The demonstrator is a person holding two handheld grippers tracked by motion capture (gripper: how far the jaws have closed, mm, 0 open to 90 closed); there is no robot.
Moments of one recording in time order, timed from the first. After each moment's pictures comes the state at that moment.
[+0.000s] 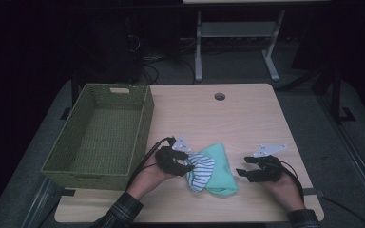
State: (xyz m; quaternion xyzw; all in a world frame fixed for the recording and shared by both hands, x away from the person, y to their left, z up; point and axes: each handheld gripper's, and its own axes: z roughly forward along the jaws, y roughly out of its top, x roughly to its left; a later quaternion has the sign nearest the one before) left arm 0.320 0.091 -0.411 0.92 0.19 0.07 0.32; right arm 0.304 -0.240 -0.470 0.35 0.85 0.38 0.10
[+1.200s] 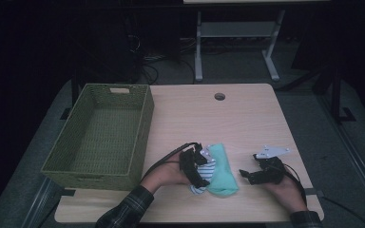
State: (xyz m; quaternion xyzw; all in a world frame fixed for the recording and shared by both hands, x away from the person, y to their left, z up) left arm 0.335 0.031 -0.452 0.96 0.09 -0.01 0.25; right arm 0.302 -0.248 -0.482 0.38 0.84 0.36 0.14
